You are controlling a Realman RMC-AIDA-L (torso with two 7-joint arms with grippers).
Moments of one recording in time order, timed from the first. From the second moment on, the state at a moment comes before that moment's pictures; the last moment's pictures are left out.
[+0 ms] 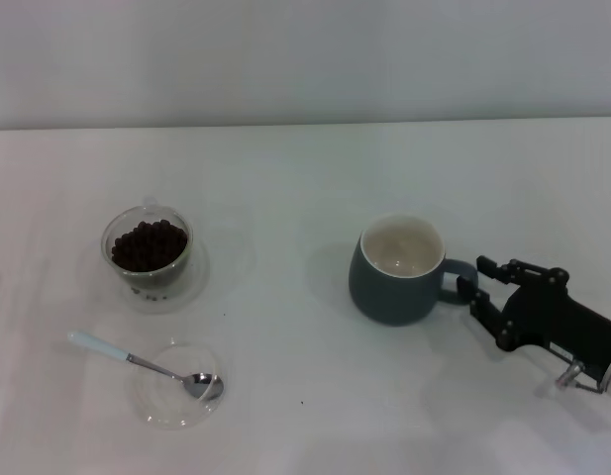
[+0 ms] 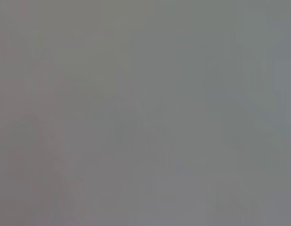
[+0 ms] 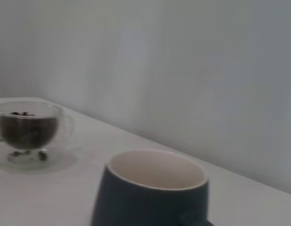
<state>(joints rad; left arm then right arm) -0.36 -2.08 0.52 -0.10 0.72 1.52 -0.22 0.30 2.01 -1.82 -0.16 -0.31 -1.15 0.35</state>
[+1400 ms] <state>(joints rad) -0.36 -2.08 0.52 -0.09 0.71 1.51 -0.22 0.33 2.02 -1.88 -0.25 -0.25 -1.07 0.37</state>
